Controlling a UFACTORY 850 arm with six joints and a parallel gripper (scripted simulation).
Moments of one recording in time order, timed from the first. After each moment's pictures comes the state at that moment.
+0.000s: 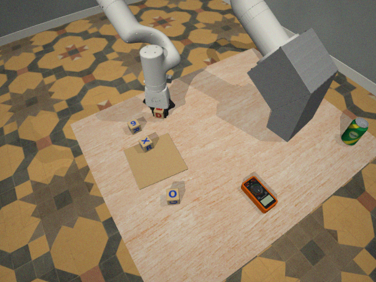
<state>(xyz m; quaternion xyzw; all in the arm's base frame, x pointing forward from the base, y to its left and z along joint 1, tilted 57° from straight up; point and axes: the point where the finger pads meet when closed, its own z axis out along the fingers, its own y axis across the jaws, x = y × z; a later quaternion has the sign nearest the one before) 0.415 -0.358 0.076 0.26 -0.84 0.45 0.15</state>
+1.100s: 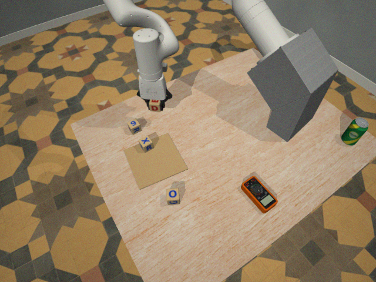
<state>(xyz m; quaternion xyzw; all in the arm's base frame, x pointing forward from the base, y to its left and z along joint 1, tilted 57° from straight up) 0.445 -0.276 0.101 0.31 -0.82 0.45 0.17</state>
